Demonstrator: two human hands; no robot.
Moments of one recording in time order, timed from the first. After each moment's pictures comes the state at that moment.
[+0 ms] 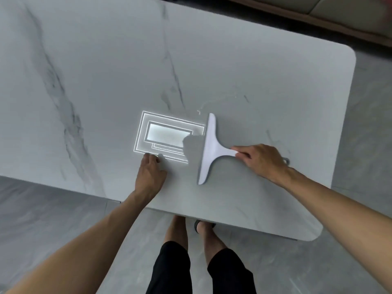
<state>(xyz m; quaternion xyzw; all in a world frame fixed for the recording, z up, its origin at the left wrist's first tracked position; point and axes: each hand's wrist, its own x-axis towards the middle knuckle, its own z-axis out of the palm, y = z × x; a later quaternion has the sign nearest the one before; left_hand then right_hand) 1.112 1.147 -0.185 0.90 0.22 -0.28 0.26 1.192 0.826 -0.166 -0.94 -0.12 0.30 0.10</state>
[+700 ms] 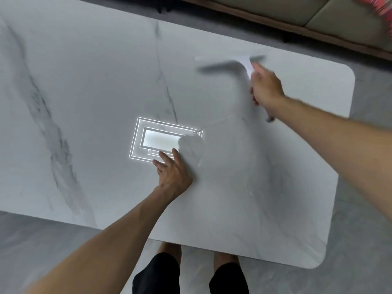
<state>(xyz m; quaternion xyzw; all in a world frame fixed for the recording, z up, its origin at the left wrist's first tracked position) 1.214 1.079 -0.200 0.88 0.15 -0.41 0.18 1.419 0.868 -0.133 -0.90 0.16 0.18 0.35</state>
